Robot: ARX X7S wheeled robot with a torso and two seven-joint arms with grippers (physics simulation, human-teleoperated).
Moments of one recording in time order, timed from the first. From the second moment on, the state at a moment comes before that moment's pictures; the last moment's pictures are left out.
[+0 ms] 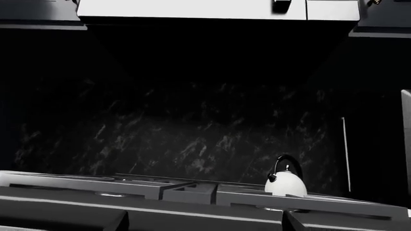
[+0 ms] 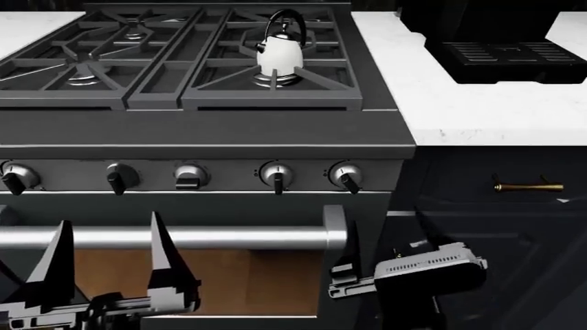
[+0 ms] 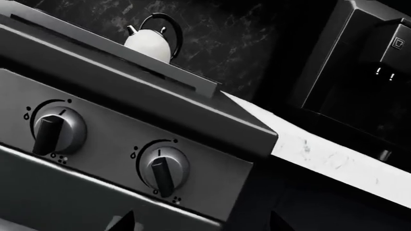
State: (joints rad) left arm 0.20 -0.28 0.16 0.43 -0.10 0.43 -0.37; right arm 0.00 0.26 -0.36 -0.63 -0.20 0.50 0.26
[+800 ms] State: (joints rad) left arm 0.20 -0.29 0.16 0.43 -0.11 0.44 -0.38; right arm 0.31 0.26 -0.39 -0.76 -0.11 1.07 0.03
